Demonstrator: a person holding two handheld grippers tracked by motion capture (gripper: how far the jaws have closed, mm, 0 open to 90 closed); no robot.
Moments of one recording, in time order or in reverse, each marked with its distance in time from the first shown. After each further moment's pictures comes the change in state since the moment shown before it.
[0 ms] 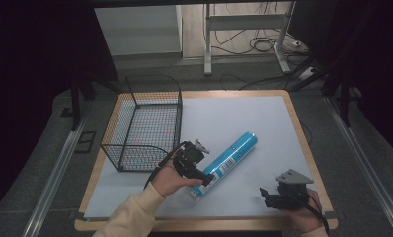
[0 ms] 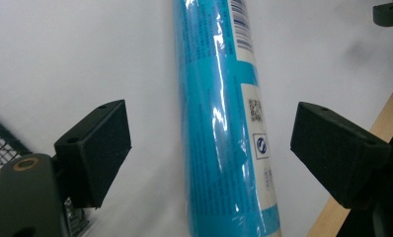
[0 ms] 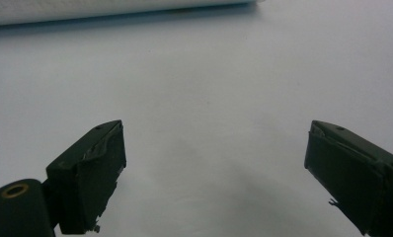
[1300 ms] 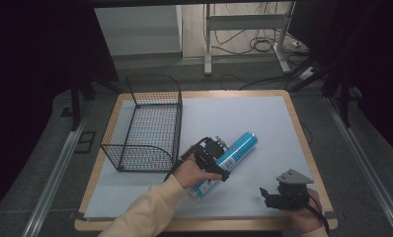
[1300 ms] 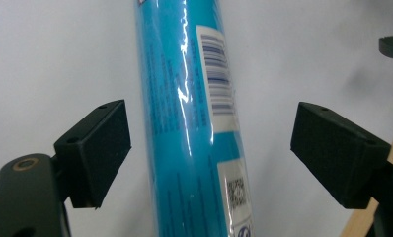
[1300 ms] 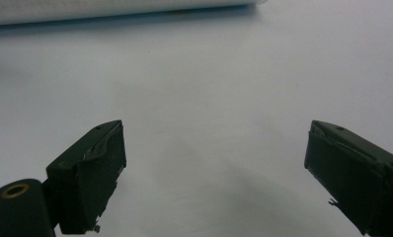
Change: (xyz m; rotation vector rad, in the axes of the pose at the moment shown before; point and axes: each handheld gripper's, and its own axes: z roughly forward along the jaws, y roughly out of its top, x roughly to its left) left arm -0.016 0.043 0.037 0.066 0.001 0.052; right arm 0.000 0.000 -0.001 -0.004 -0.004 -0.005
